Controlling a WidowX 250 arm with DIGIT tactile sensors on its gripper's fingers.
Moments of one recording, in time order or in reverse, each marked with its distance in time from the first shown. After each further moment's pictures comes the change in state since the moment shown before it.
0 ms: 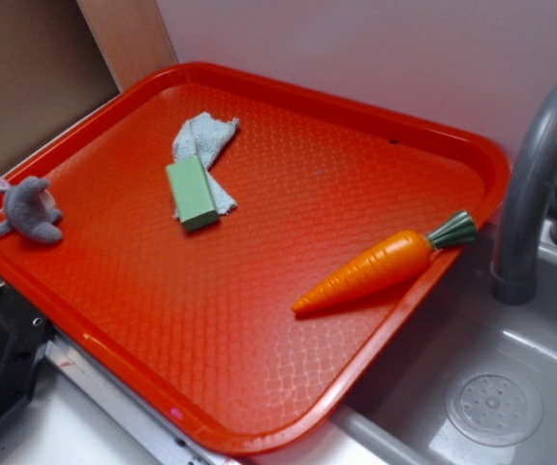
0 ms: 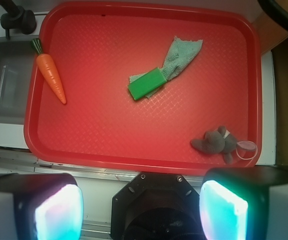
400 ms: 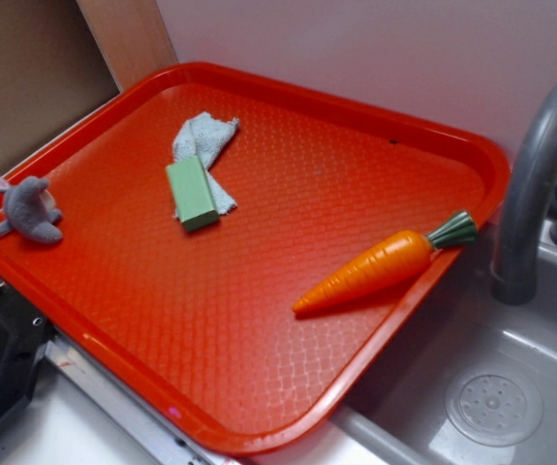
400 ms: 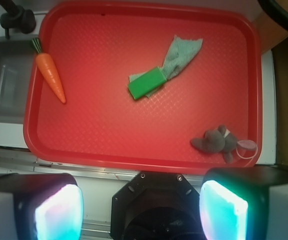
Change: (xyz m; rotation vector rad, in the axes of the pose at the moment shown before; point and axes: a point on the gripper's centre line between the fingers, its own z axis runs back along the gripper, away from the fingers) arm -0.001 -0.001 -0.004 -0.004 0.013 -0.011
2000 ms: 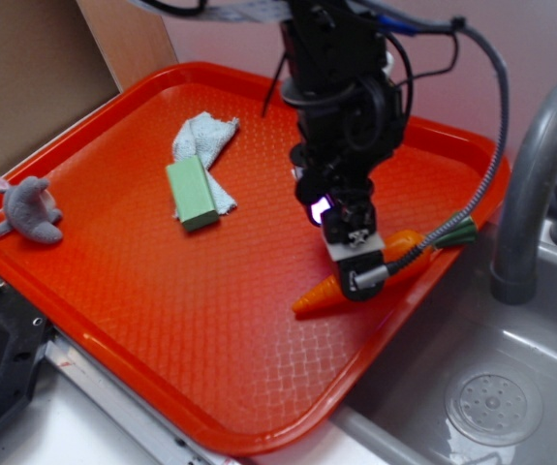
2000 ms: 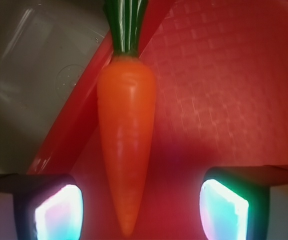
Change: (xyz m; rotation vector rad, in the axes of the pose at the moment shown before) arm 0.115 -0.144 -0.208 -0.085 0.159 -0.478
